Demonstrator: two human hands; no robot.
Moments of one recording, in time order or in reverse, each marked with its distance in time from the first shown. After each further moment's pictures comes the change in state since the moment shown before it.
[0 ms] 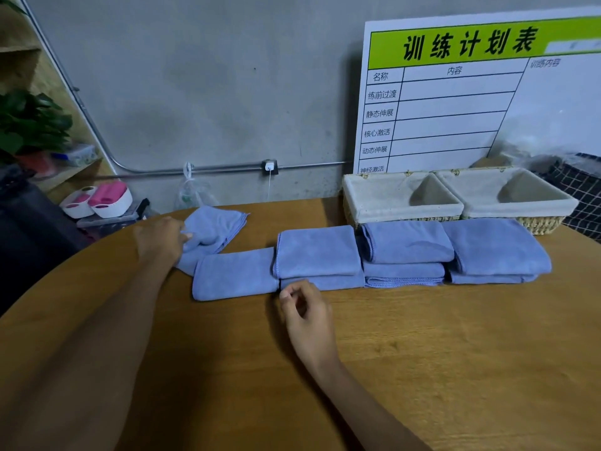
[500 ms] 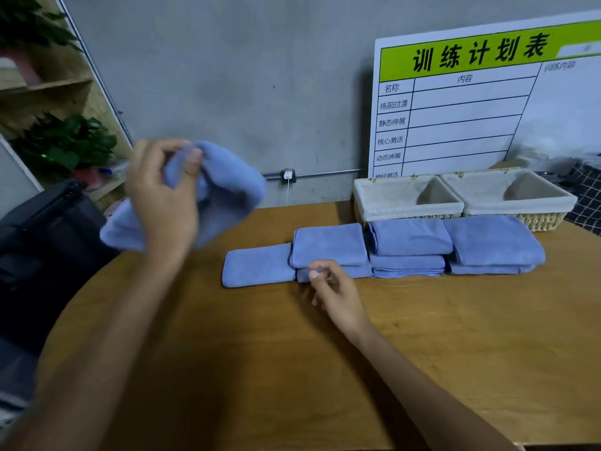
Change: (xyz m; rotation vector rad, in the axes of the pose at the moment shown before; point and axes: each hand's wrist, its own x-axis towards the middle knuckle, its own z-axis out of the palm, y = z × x) left_hand -0.138 0.054 -0.220 -1.012 0.802 0.160; right_hand 0.003 -0.034 -0.048 0.273 -0.199 0.108
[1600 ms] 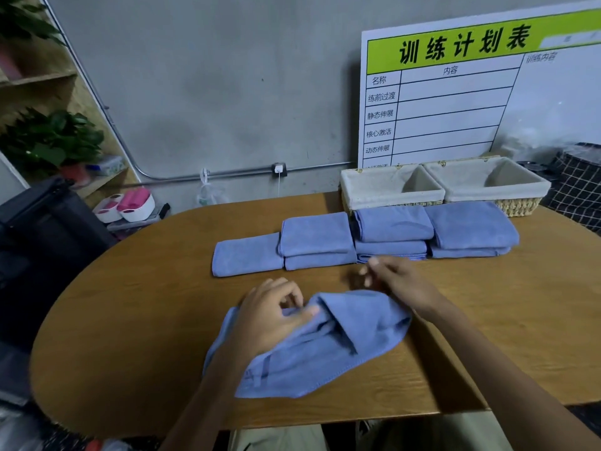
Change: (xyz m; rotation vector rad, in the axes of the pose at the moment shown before) left_hand -0.204 -0.015 0.042 -0.024 -0.930 -0.076; right_hand -0.017 -0.016 -0.135 -0.306 -0.157 0.114
